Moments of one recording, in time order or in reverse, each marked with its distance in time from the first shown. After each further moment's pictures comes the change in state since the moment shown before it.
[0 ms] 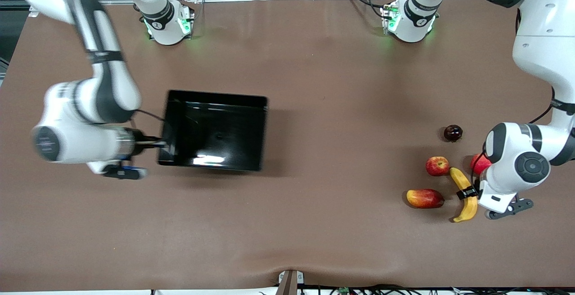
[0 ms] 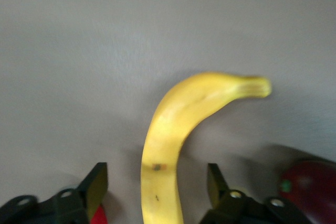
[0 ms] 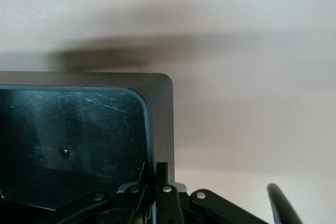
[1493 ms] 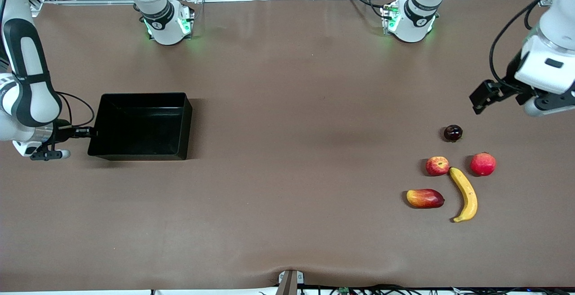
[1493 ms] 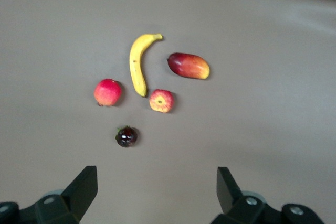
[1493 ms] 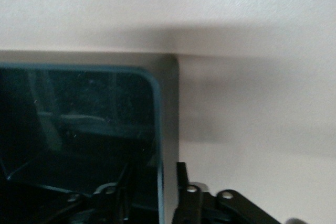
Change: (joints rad) left arm -0.136 -0.701 -0.097 0.003 -0.319 -0.652 0.123; right arm -0.408 0.004 0.002 -0.294 -0.083 0.291 -0.549
